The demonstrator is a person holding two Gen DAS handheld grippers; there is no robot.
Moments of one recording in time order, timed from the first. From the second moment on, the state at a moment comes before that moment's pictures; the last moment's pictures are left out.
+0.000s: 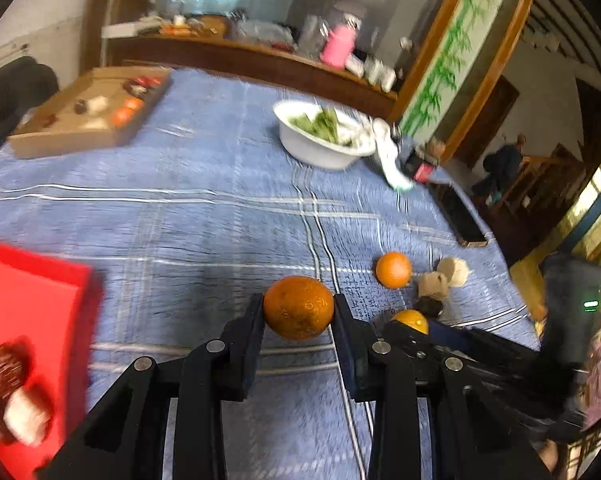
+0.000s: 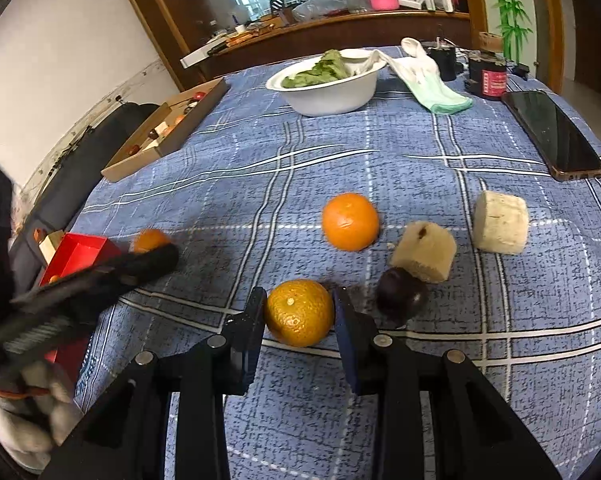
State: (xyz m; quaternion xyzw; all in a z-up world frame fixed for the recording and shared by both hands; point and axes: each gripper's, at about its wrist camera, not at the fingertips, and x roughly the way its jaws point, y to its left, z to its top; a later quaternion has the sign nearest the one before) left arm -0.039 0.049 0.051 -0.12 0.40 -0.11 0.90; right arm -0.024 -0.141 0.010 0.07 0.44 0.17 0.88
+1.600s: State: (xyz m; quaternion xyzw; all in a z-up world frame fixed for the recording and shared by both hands) left arm -0.181 0.259 0.032 -0.27 0.38 -0.02 0.88; right arm -0.025 0.171 0.024 0.00 0.51 0.36 0.78
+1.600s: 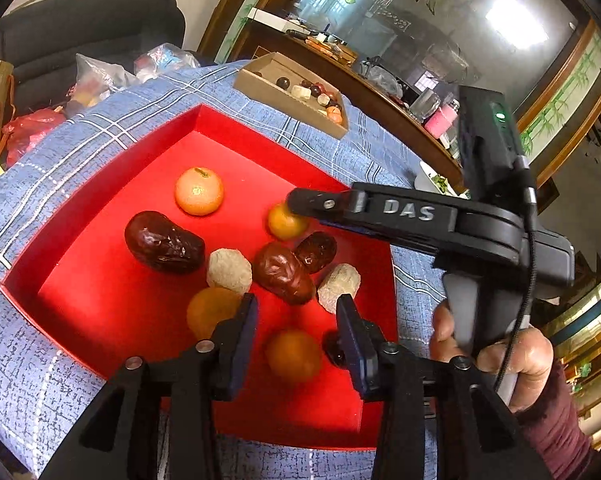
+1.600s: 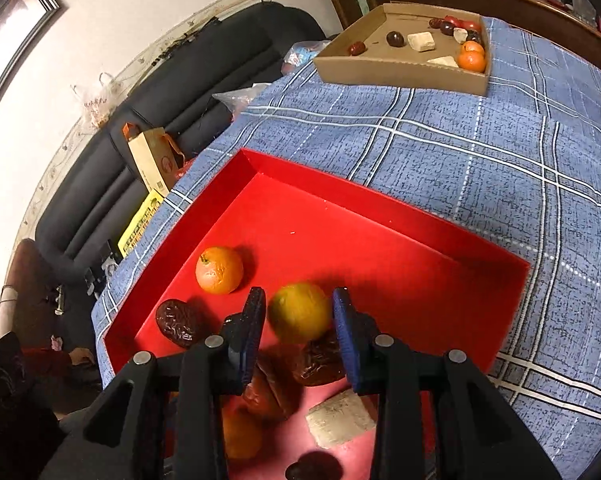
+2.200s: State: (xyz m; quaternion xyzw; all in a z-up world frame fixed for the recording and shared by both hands) left arm -0.189 0.205 0.070 -0.14 0.35 0.05 0.92; right arm -0.074 0.052 0.057 -0.02 0.45 0.31 0.84
